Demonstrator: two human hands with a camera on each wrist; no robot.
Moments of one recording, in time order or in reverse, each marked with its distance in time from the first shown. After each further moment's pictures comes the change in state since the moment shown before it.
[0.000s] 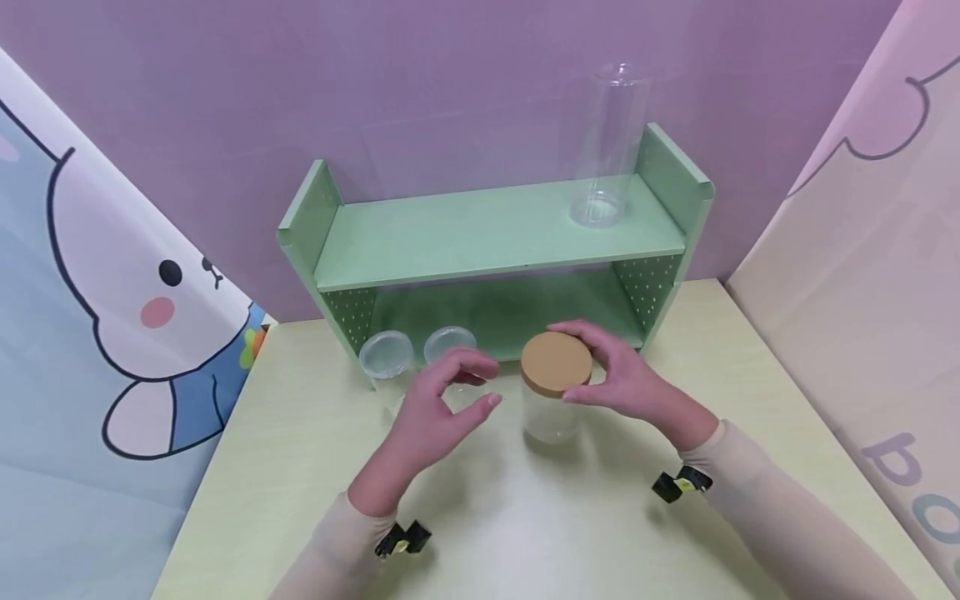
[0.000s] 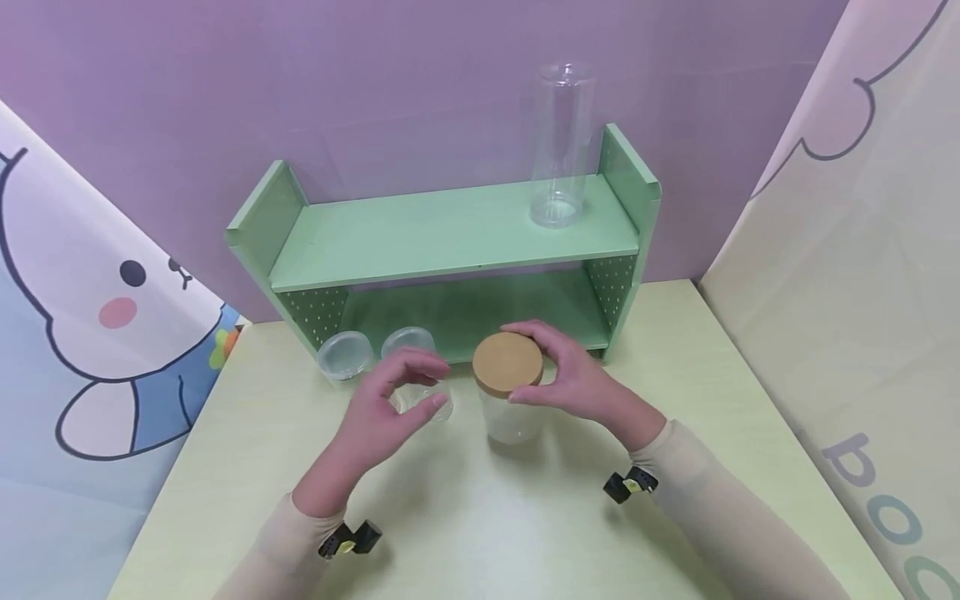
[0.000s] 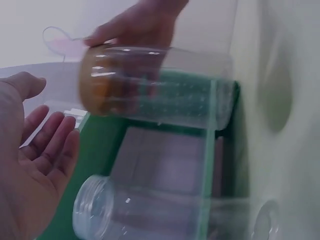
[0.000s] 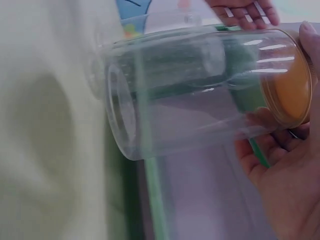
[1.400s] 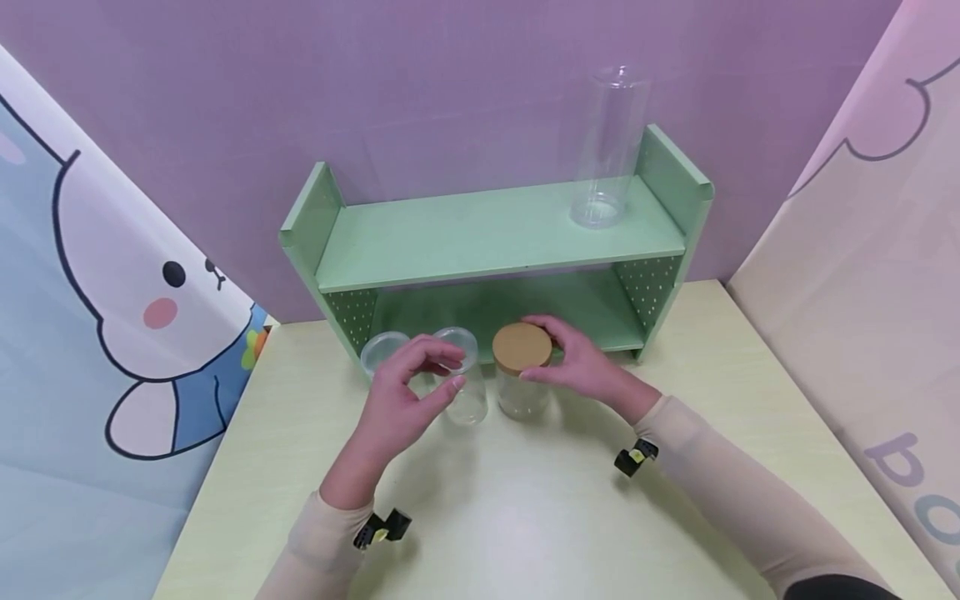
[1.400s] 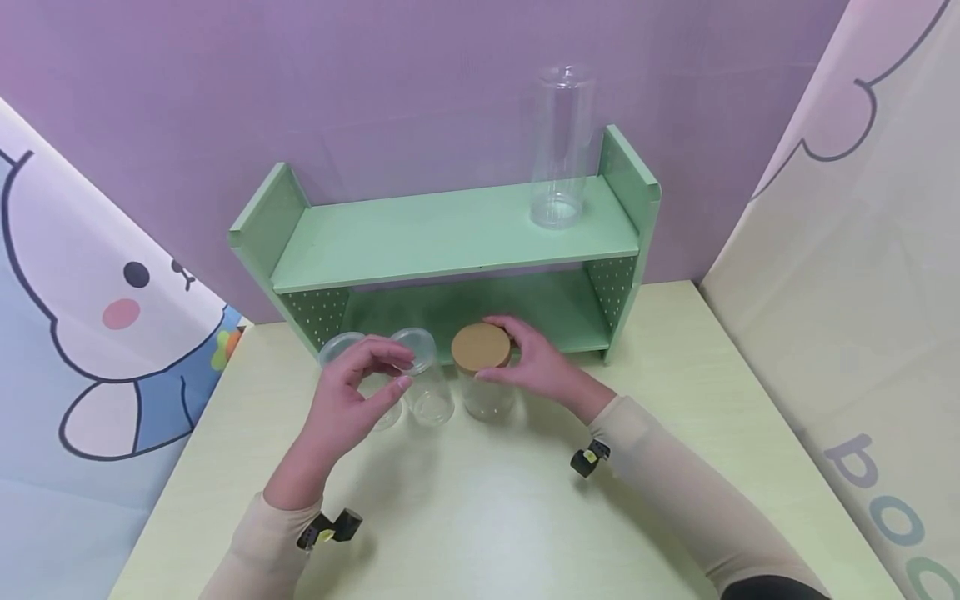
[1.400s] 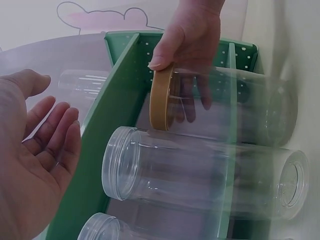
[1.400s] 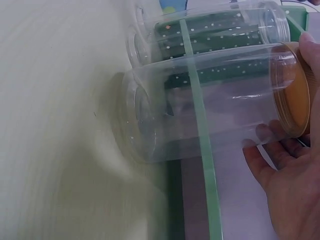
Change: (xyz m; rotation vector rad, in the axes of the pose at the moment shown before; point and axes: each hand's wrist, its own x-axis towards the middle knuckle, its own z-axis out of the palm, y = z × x) left_hand 0.000 -0.002 -0.036 0.008 0.086 0.000; right_hand 0.046 0.050 0.029 -0.066 0.009 0.124
